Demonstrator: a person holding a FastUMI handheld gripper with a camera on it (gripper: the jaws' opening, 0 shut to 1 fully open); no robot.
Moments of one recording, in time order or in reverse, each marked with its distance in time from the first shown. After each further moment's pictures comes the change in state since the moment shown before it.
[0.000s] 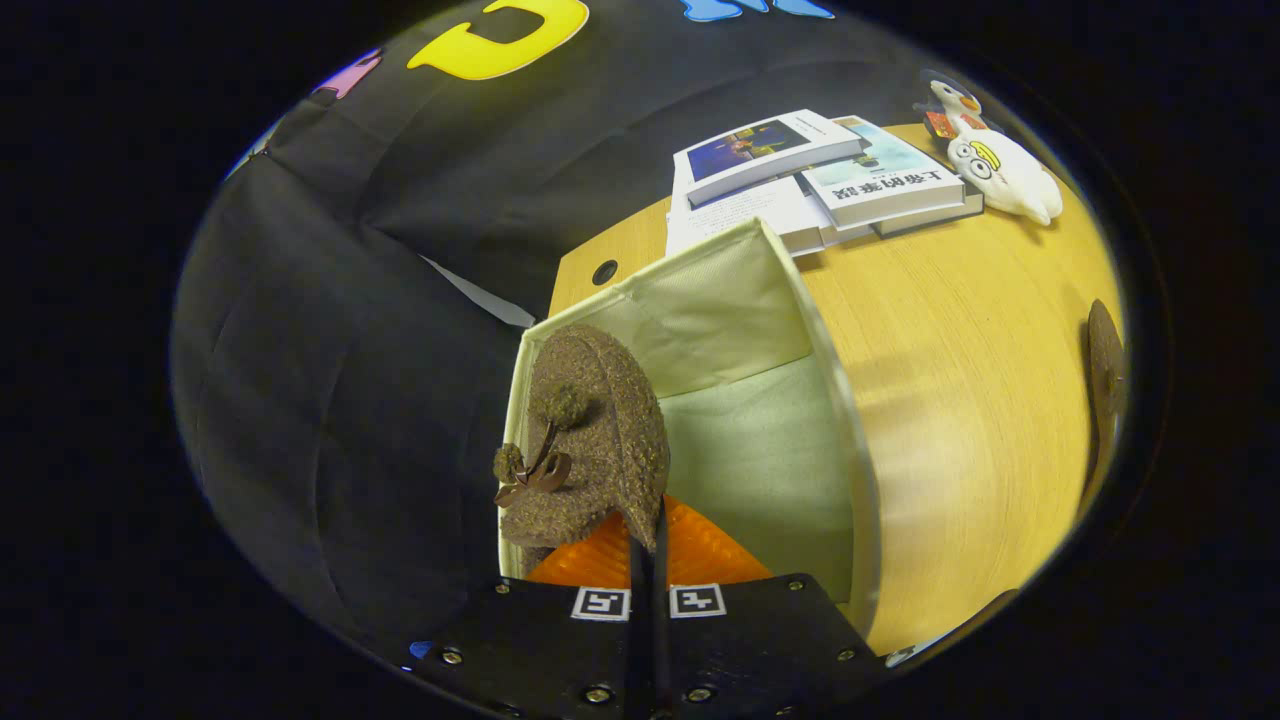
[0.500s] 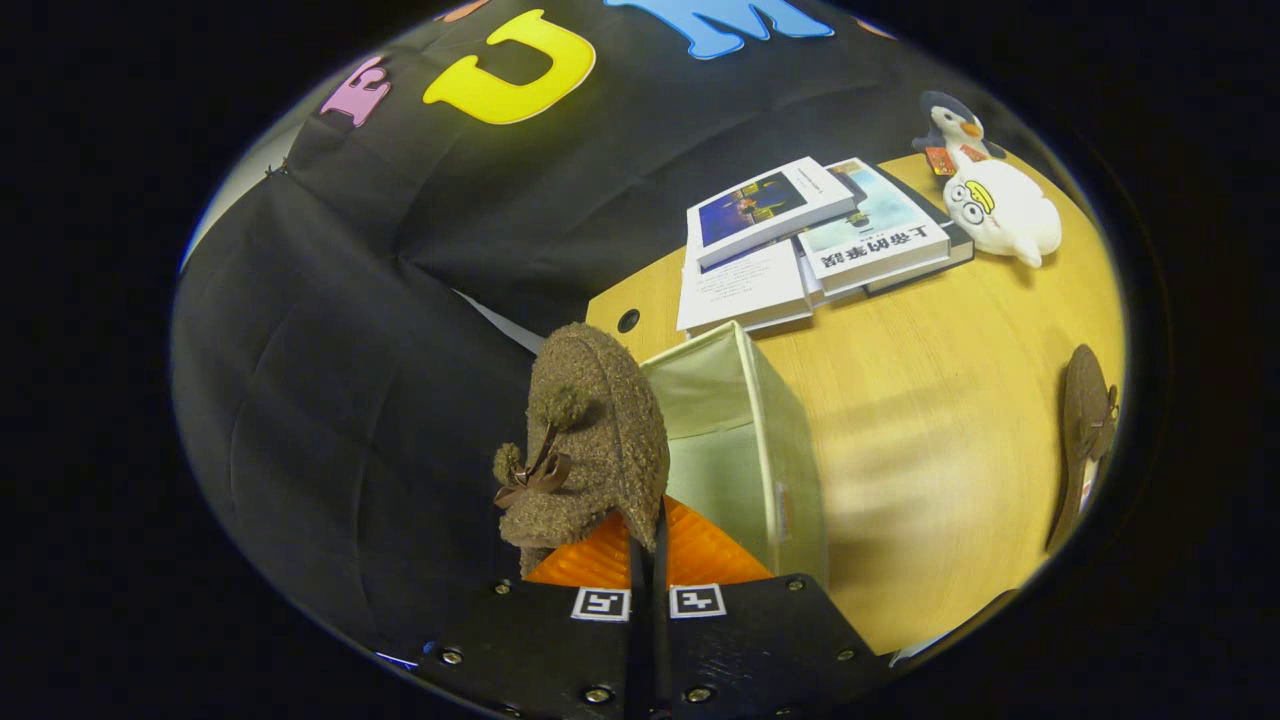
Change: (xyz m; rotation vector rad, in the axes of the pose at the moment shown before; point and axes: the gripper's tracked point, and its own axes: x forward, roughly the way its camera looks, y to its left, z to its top) arm -0.066 -0.002 0.041 -0.013 -0.078 0.093
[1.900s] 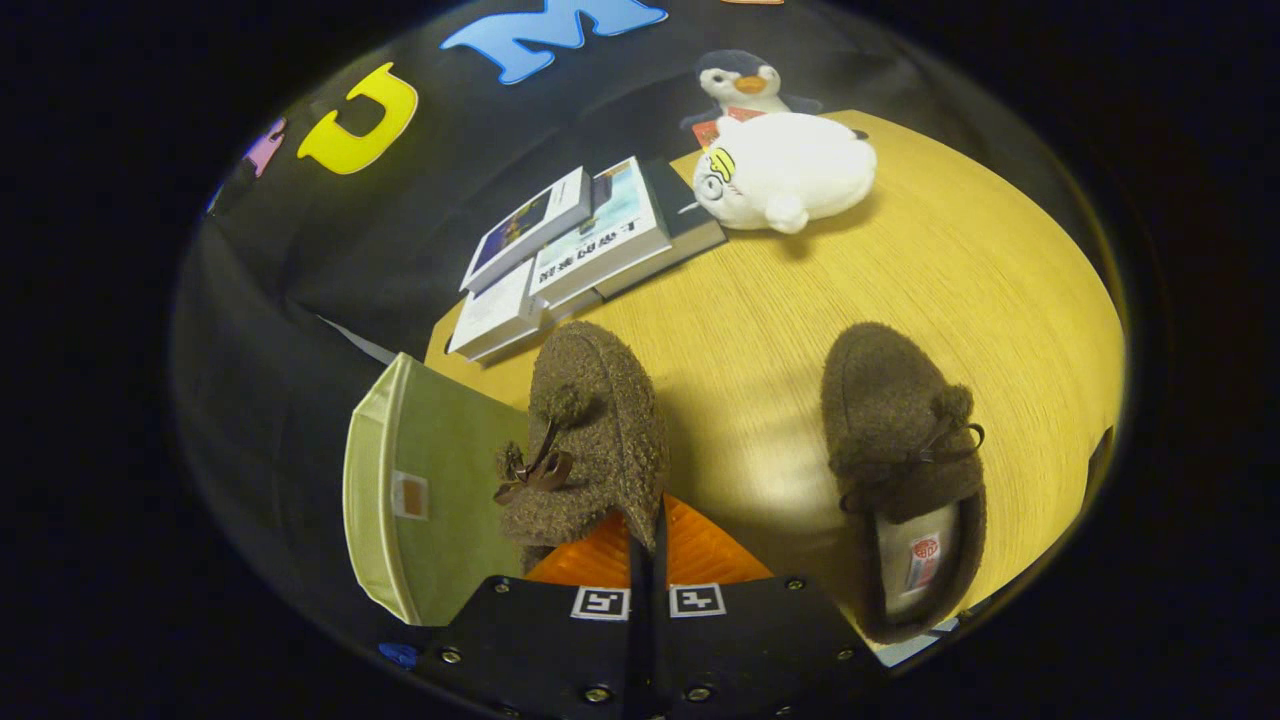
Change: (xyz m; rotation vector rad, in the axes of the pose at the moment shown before) arm -0.077 -0.230 0.008 0.099 -0.041 -0.232
